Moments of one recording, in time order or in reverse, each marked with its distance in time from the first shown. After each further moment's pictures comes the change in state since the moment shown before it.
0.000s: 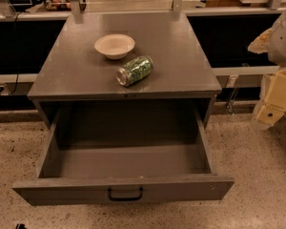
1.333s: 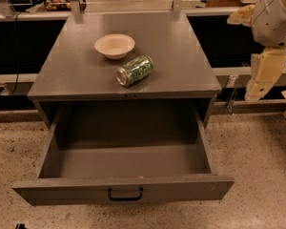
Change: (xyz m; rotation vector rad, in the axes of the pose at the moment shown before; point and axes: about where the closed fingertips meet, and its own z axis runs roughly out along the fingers) arm -0.025 -0.062 0.002 0.158 -0.034 -0.307
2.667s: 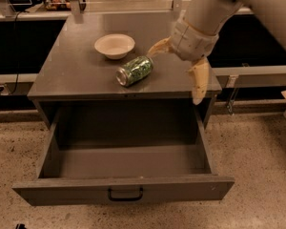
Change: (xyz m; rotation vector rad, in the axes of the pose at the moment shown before) arm -0.108 -0.008 0.122 -0.311 -0.282 -0.539
